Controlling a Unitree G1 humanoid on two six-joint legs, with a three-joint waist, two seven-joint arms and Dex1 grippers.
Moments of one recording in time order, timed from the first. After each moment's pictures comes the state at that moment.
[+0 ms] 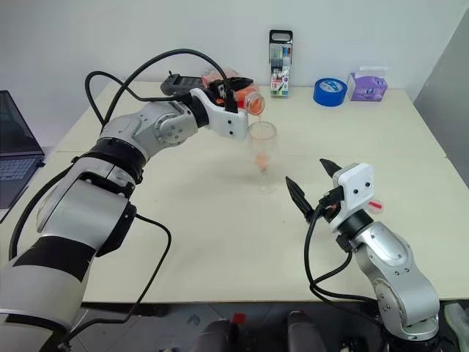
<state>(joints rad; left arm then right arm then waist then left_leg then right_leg) -1.45 0.48 -0.53 1.24 0.77 -0.78 -0.01 -0.14 -0.38 -0.06 -0.72 0.41 0.58 0.28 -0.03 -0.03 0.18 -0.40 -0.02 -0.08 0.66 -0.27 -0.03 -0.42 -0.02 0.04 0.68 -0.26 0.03</state>
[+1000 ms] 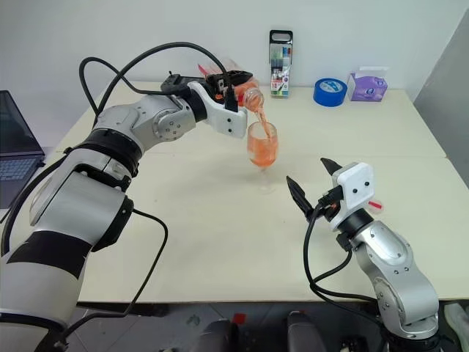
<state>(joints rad) -1.50 0.49 -0.59 1.27 0.85 -0.77 0.07 -0.15 -0.38 -0.05 -0.71 0.38 0.58 0.29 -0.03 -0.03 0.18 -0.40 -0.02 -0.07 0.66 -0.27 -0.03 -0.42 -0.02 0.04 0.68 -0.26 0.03</state>
